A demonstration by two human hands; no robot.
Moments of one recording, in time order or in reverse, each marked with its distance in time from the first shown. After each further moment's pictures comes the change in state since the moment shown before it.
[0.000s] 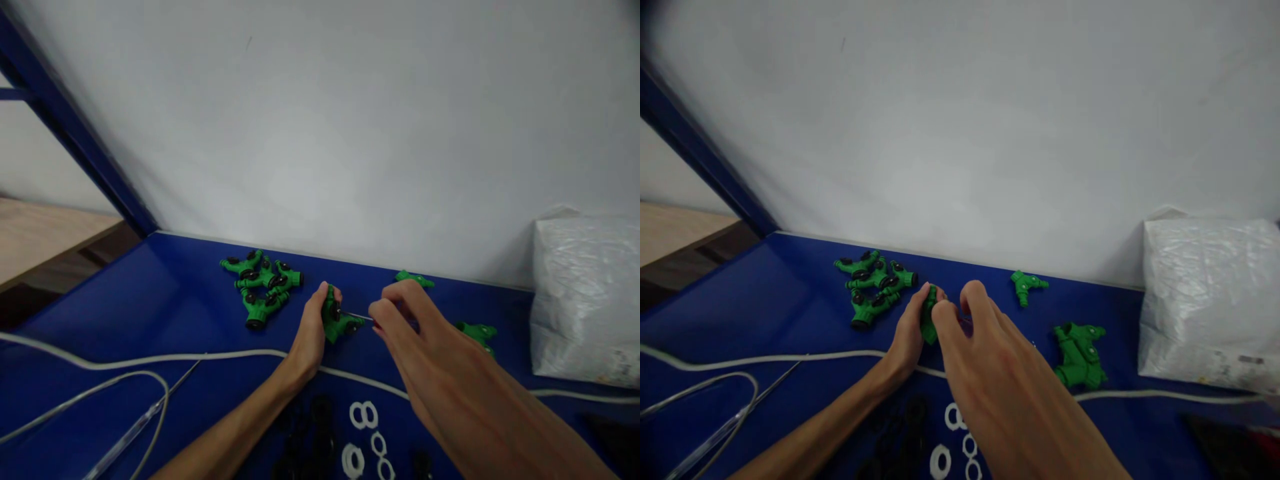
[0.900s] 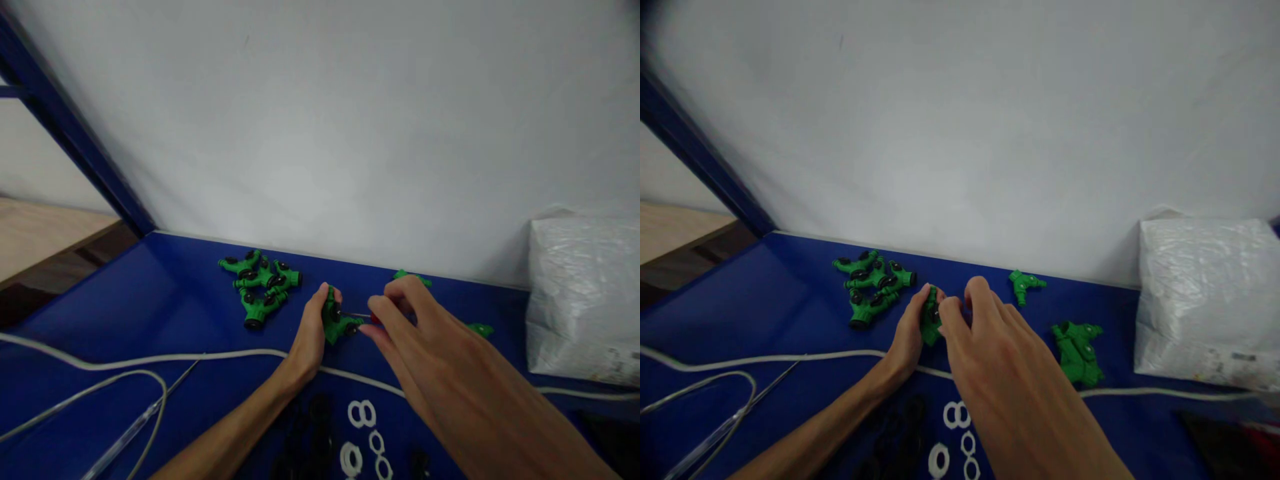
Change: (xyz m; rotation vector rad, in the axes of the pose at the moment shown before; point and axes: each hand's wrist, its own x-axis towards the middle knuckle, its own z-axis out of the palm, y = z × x) left_hand -0.001 -0.002 -0.001 0.028 -0.036 0.012; right_hand 0.001 0.000 -0.014 -0.094 -0.166 -0.046
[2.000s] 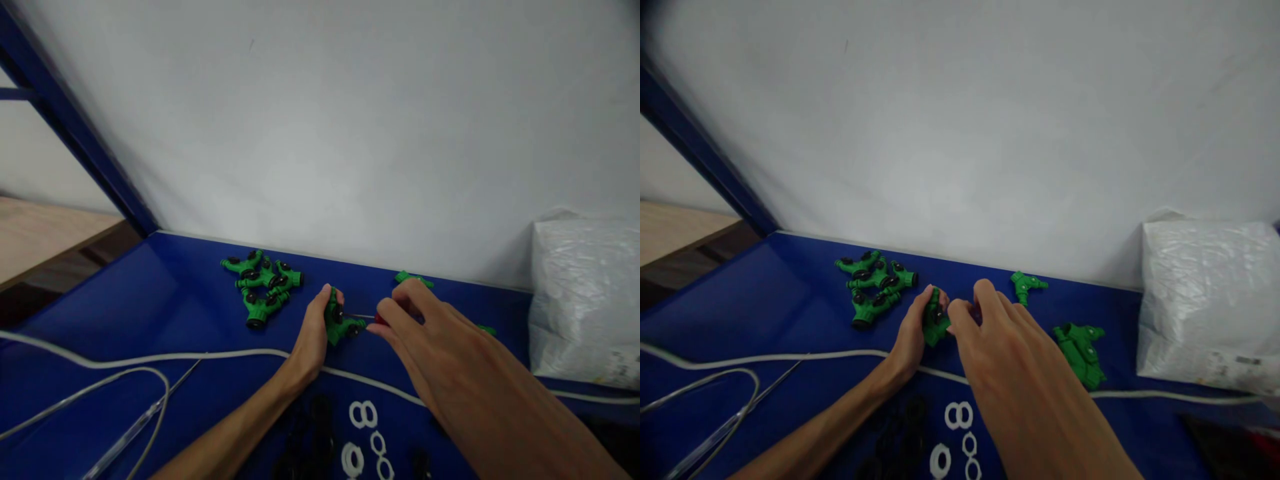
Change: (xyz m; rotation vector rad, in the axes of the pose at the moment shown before) left_hand 0.001 -0.004 -0.001 -0.022 -0.002 -0.013; right_hand -0.004 0.005 0.012 -0.052 0.048 -0.011
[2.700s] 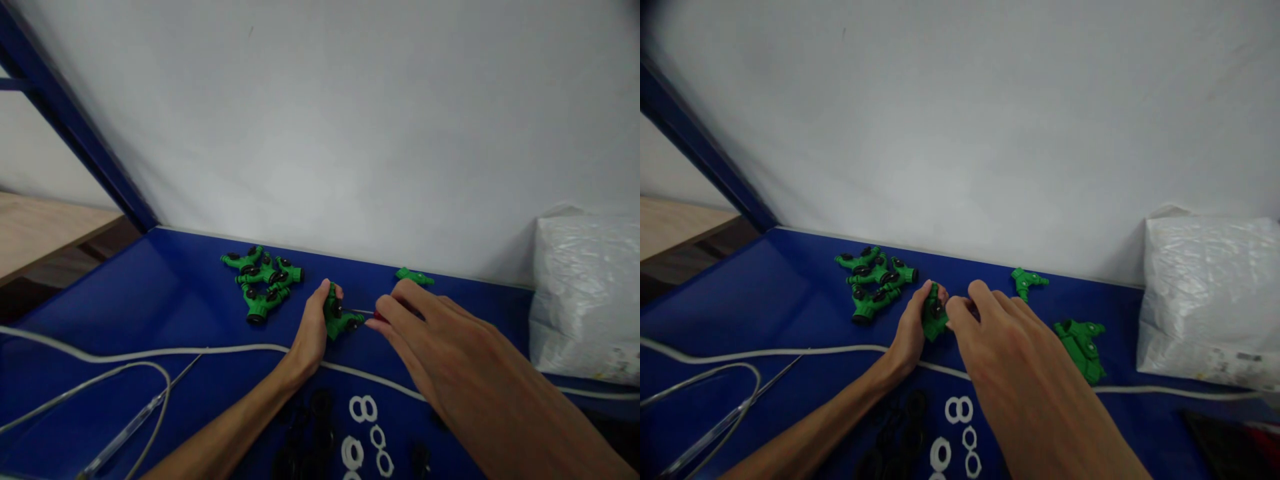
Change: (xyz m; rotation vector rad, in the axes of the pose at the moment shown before) left_hand 0.000 0.001 0.000 -0.004 0.005 -0.003; right_hand 0.005 0.003 -0.011 0.065 -0.003 -0.035
